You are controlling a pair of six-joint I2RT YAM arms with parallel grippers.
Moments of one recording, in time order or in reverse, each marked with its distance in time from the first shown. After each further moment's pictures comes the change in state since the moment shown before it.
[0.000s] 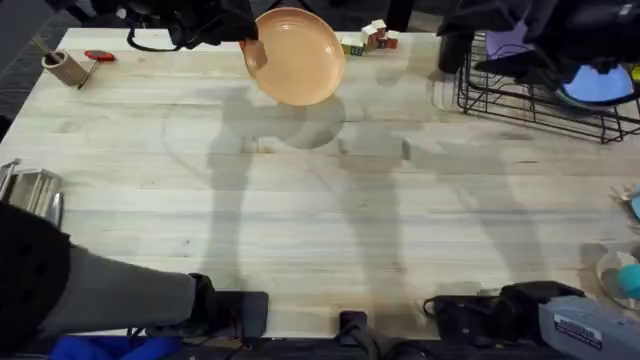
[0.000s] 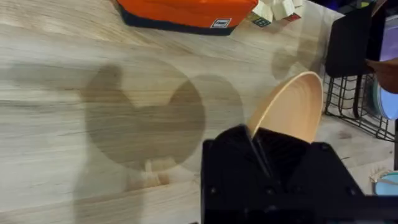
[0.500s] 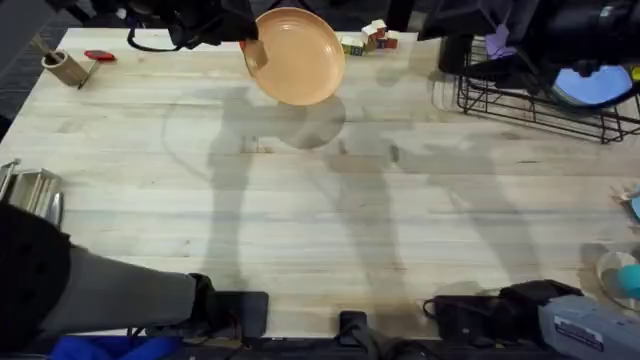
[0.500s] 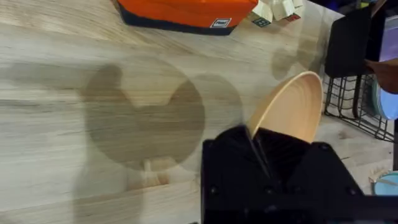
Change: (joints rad) left arm 0.000 0.000 0.000 0.000 0.000 -0.003; right arm 0.074 0.000 0.000 0.001 -0.008 0.056
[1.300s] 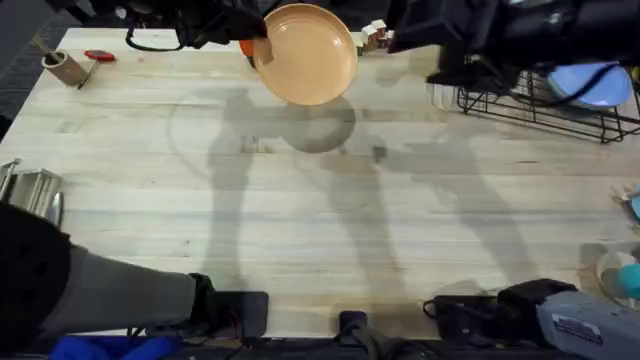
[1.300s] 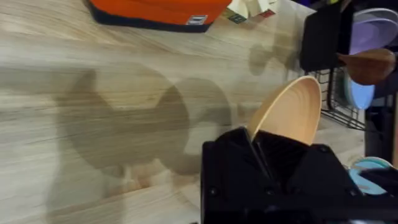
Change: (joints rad) left arm 0.000 0.000 0.000 0.000 0.106 -0.003; right arm 0.078 0.083 0.002 0.037 -0.038 -0.014
